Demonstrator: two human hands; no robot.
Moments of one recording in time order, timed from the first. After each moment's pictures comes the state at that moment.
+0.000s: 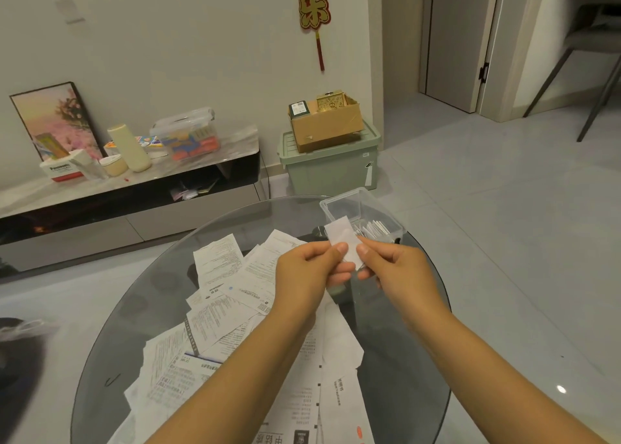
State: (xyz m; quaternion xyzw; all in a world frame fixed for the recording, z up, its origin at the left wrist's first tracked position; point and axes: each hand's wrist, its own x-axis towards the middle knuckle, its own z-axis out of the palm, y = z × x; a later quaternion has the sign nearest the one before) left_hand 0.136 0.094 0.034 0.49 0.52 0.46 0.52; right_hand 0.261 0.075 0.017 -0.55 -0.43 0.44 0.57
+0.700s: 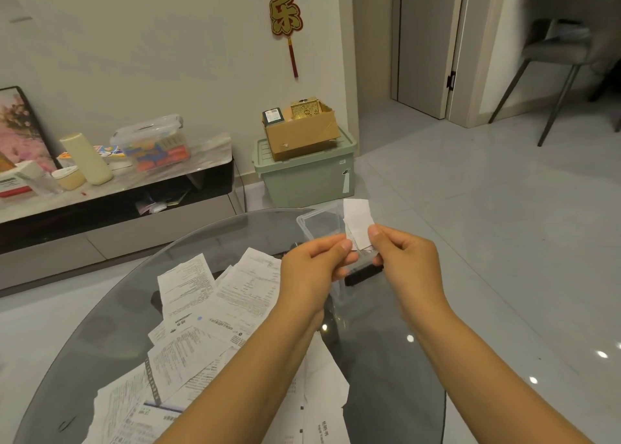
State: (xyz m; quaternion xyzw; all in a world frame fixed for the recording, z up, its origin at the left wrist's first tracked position) left_hand 0.175 0.132 0.036 0.47 0.50 0.45 0.57; right_hand 0.286 0.107 0.026 -0.59 -0.36 0.34 0.64
